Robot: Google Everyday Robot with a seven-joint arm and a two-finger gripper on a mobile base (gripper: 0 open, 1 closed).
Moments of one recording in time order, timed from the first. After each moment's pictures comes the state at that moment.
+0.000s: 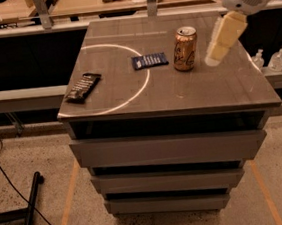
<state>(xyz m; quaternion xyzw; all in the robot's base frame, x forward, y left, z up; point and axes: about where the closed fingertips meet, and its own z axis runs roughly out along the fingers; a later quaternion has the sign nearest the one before) 0.591 -0.187 0.997 -0.59 0.76 -0.03 0.27</state>
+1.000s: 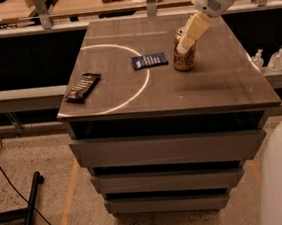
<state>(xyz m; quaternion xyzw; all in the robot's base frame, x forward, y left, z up) 0.720 -0.167 0.956 -0.54 0.78 0.03 0.33</state>
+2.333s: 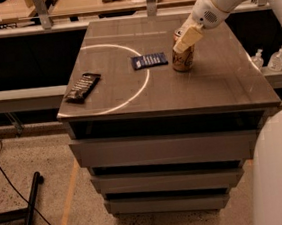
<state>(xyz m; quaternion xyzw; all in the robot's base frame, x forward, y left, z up) 0.728 -0.158 0.919 -0.53 0.78 0.08 0.32</state>
